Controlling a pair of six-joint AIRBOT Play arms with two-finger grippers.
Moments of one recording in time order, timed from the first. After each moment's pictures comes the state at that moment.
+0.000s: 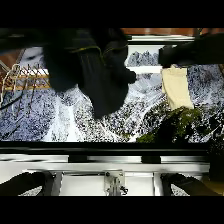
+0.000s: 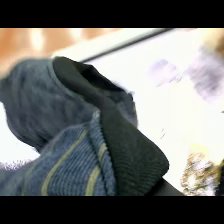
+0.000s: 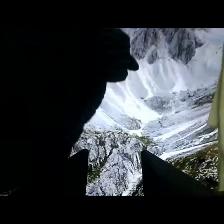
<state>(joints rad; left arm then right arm) -0.58 -1.17 1.92 1.49 -0.99 -1.53 0.26 -1.19 1.78 1.59 -1.32 -1.46</state>
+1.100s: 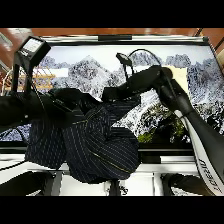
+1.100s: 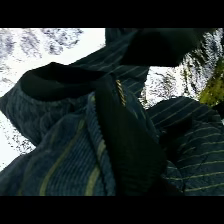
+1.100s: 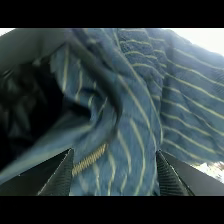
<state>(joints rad) -0.88 -0.94 1.50 1.72 -1.38 -1.83 0.49 -1.43 1.47 2.15 -1.11 -1.56</state>
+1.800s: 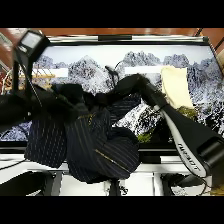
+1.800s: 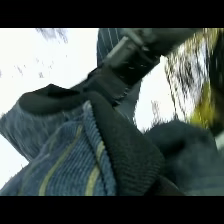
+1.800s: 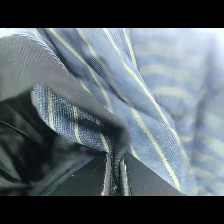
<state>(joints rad) -0.88 -0.95 1.50 1.77 -1.25 -1.84 0.50 -1.62 1.53 2.30 -1.04 -1.67</state>
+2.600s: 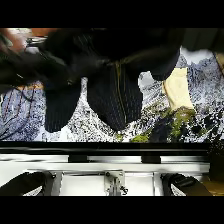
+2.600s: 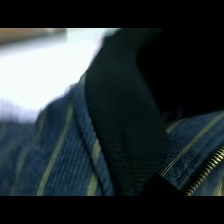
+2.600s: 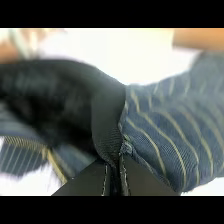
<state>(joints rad) -0.60 -1.01 1.50 1.60 -0.99 -1.69 0.29 -1.03 1.86 1.86 -1.33 -1.54</state>
